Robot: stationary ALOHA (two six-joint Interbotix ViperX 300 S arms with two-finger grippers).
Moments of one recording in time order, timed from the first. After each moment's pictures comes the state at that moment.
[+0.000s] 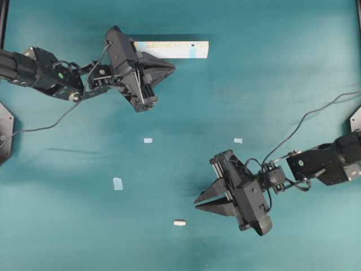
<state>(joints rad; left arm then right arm) 0.28 0.28 0.83 -0.11 -0.78 0.01 0.28 0.27 0.83 -0.11 -0.79 0.00</state>
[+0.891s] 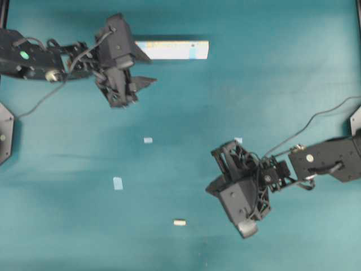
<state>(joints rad) 0.32 -0.07 0.82 -0.06 -0.09 0.23 0.28 0.07 0.71 -0.13 -0.06 0.01</state>
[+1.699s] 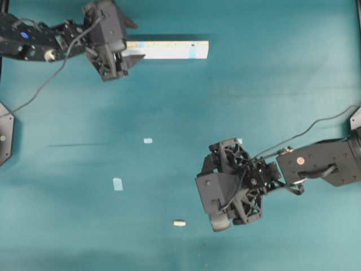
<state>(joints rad) 0.50 0.06 0.82 -0.06 -0.24 0.45 0.27 0.07 0.58 -0.13 0.22 0.24</state>
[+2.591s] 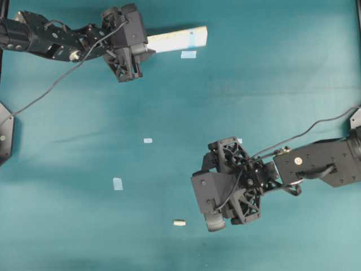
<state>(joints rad) 0.50 0.23 0.72 -0.06 -0.26 0.44 0.27 0.07 0.55 -0.13 0.29 0.25</state>
